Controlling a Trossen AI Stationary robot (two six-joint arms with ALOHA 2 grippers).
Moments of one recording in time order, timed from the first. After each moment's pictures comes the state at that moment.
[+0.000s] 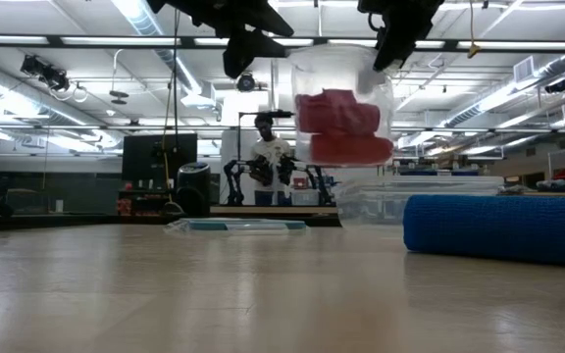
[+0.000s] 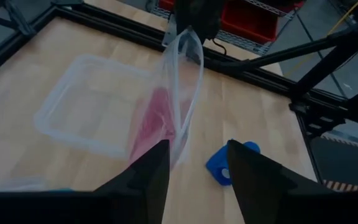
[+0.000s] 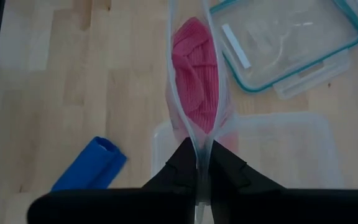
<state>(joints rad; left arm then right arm) 0.21 1.41 1.21 -0.28 0.25 -0.24 -0.26 1.39 1.41 -1.01 -0.20 -0.15</state>
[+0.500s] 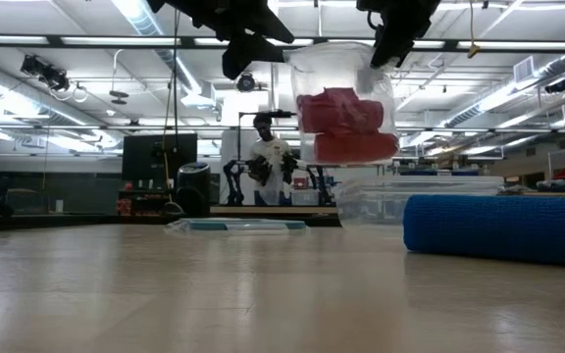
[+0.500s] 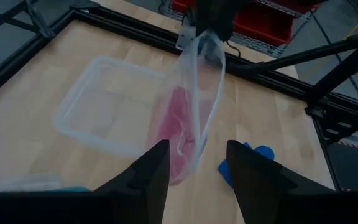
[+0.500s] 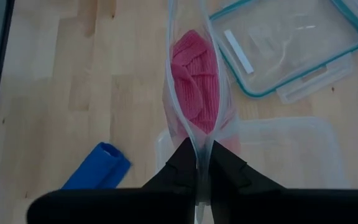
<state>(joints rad) 0.21 1.42 1.21 -0.29 0.19 -0.24 -0.26 1.39 1.42 -0.99 -0.22 -0.13</state>
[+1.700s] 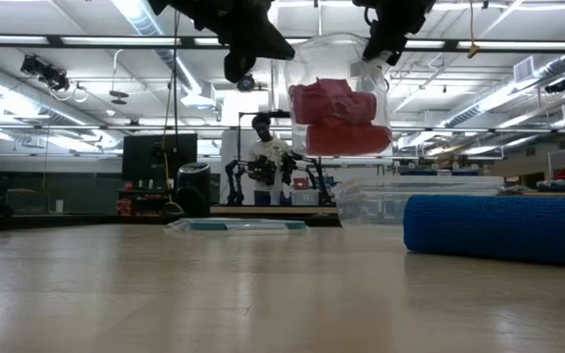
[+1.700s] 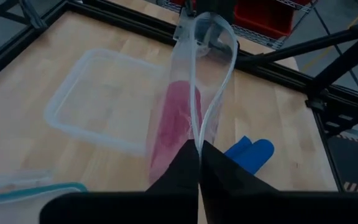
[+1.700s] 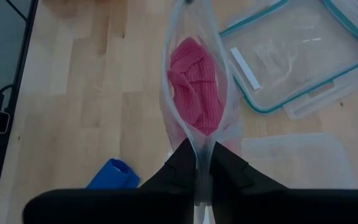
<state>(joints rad) 0.20 1.44 1.21 -0.28 0.19 -0.24 -0.25 1.39 1.42 -0.93 -0.26 -0.10</state>
